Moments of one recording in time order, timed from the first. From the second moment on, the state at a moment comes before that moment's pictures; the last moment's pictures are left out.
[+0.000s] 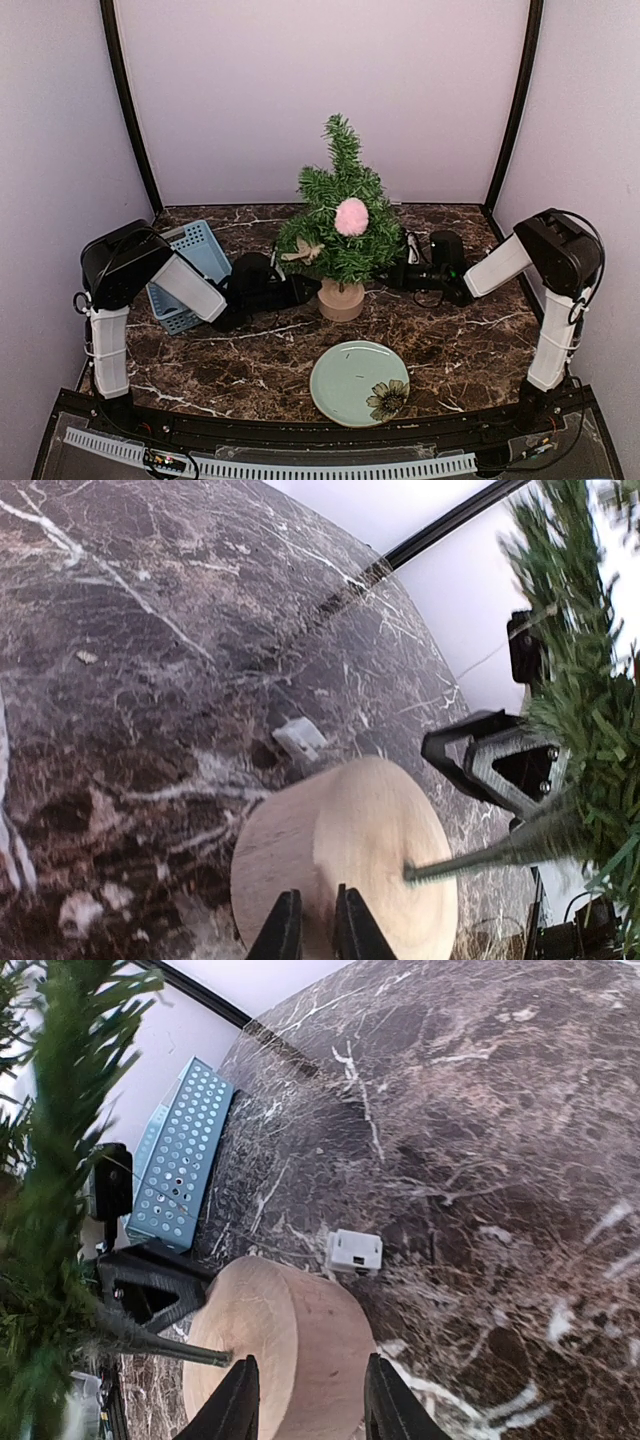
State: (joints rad) left arm -0.75 2.04 0.86 0.83 0.18 -0.80; right arm 0.46 1.91 0.78 0.71 -0.62 0.62
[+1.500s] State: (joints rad) left arm -0.70 1.95 0.82 0.72 0.27 -0.76; right arm 0.33 1.84 0.58 0.95 -0.63 0.76
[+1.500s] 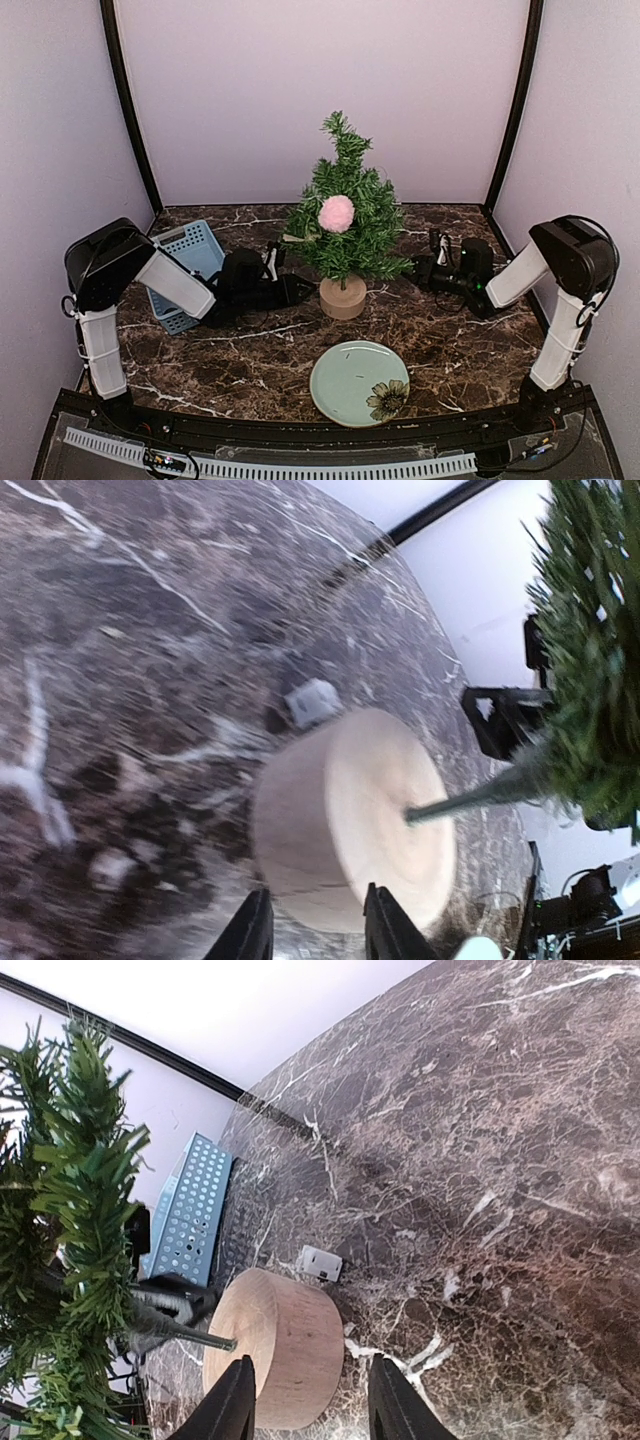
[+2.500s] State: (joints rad) left arm -0.74 2.13 0.99 0.78 0.25 -0.89; right arm 0.32 1.84 0.58 0.97 -0.64 0.77
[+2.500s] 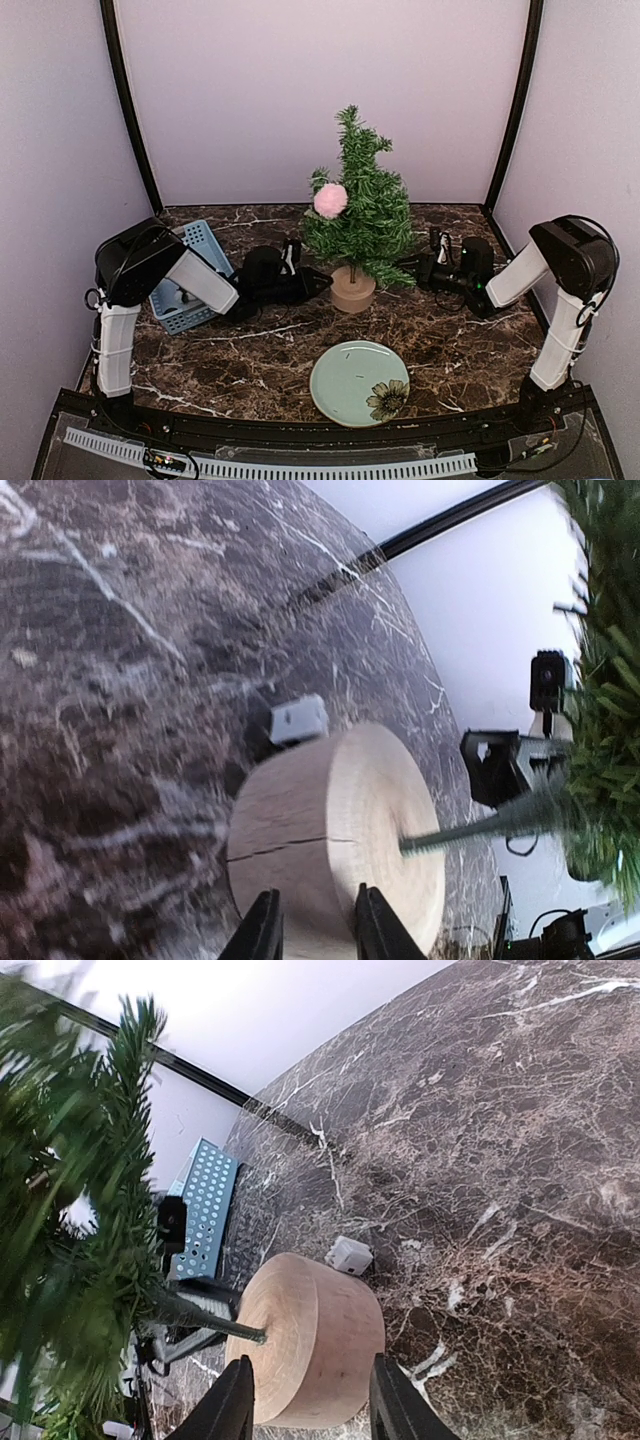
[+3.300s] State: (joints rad) left arm -0.64 2.26 1.27 0.62 0.41 -0.73; right arm 0.32 1.87 0.56 1.02 -0.65 0.80
